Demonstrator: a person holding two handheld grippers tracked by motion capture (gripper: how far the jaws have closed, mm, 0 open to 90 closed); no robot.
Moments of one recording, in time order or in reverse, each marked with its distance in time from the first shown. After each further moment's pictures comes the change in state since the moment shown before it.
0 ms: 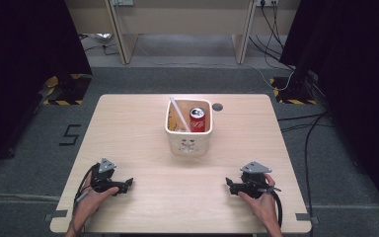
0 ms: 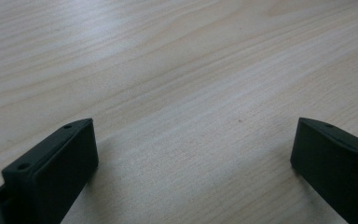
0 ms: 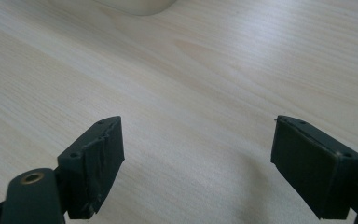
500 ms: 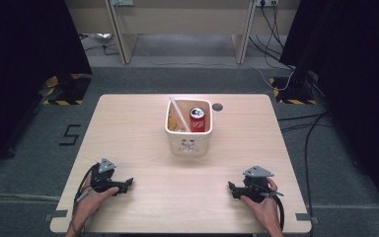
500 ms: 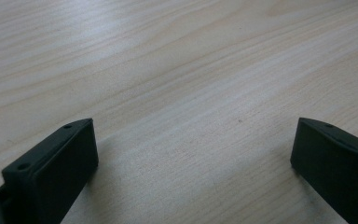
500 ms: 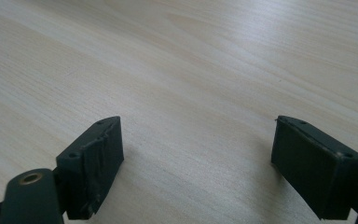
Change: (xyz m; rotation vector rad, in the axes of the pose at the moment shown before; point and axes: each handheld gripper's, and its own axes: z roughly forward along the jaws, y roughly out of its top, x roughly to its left) left arm 0.000 0.000 0.000 0.000 0.000 0.000; right arm -0.002 -0.014 -0.003 0.027 -0.014 0.022
